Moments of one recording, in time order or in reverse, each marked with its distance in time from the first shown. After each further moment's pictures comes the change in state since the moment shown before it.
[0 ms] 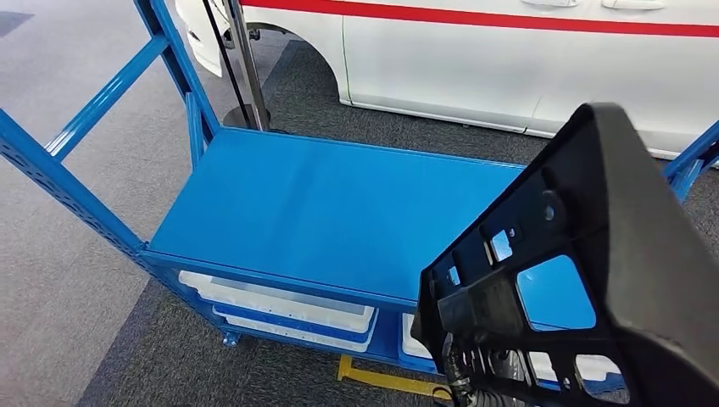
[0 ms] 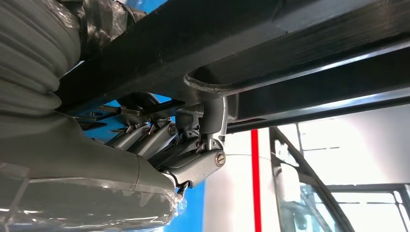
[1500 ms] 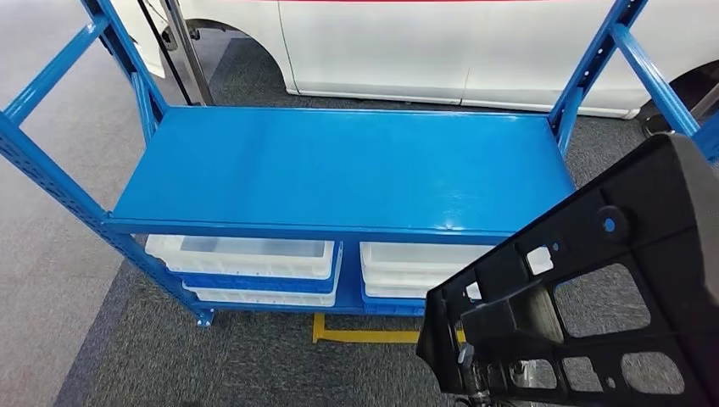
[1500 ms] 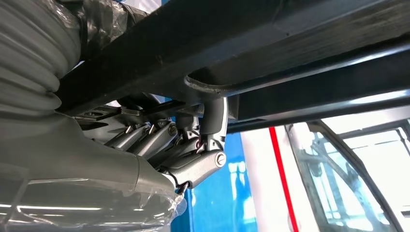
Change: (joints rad) left arm -0.002 -0.016 0.015 -0.002 -0.087 -0.011 -0.002; right arm 0.075 0.151 -0.229 0.043 -0.103 0.267 0.004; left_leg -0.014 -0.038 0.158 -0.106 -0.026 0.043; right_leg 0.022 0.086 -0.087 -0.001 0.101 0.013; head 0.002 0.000
